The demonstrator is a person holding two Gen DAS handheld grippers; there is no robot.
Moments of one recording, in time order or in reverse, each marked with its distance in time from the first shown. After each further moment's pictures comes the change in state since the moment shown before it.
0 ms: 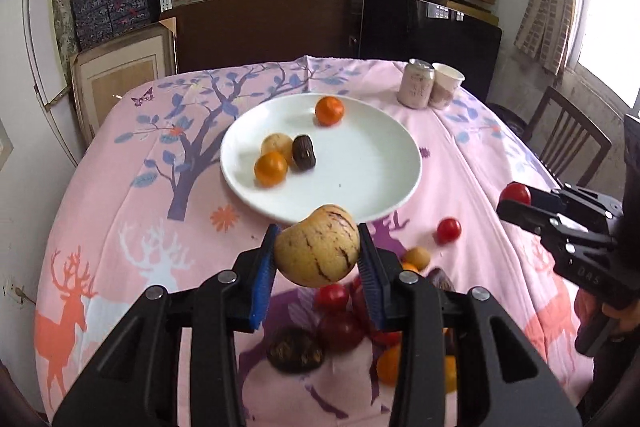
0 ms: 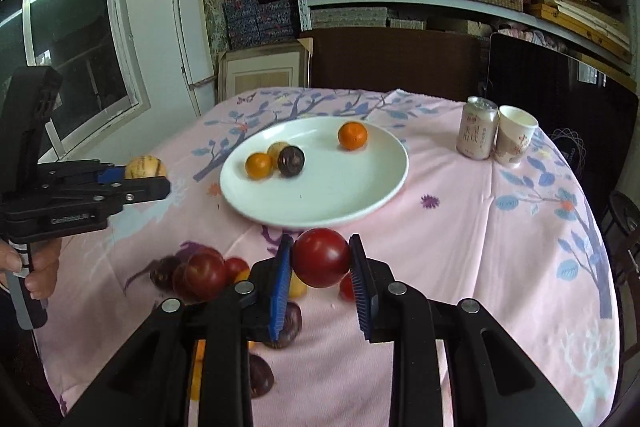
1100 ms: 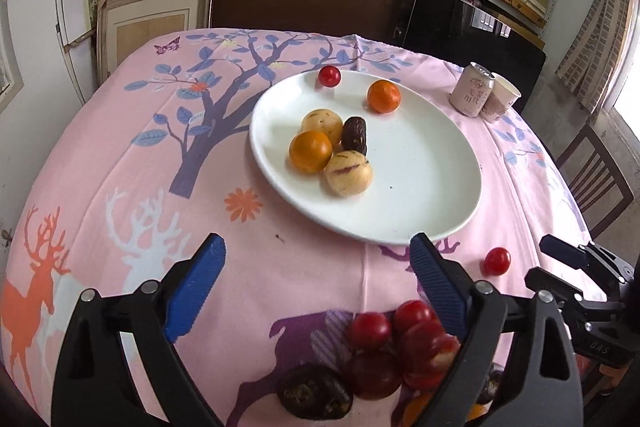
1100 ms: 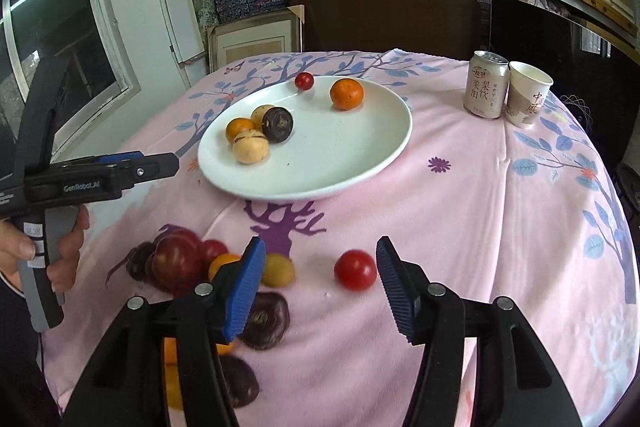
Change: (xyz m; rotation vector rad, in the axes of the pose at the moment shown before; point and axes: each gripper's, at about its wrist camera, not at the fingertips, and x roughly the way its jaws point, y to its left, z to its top) left arm 0.046 0.040 -0.012 -0.187 0.068 0.040; right arm 0.021 -0.009 -0.034 0.049 0.141 0.023
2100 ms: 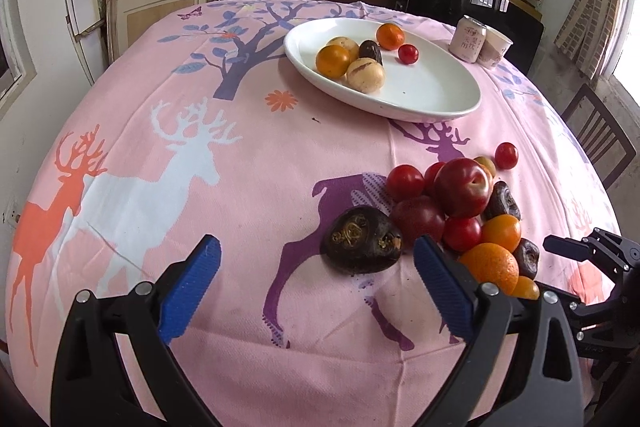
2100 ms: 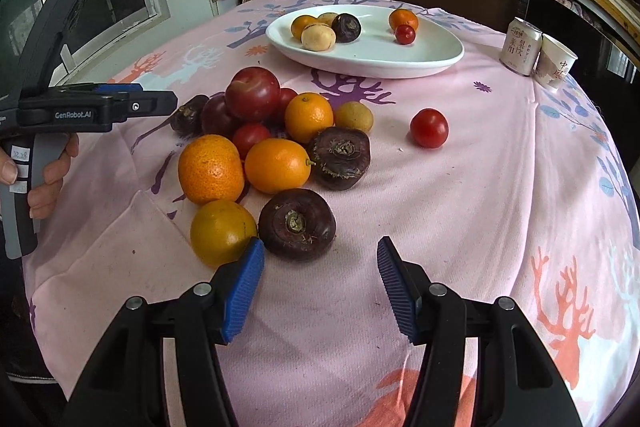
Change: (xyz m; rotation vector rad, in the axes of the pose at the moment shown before) left arm -0.033 0.020 -0.086 0.051 0.058 0.031; right arm -0.001 0.049 -0.075 -0.140 0.159 -0.002
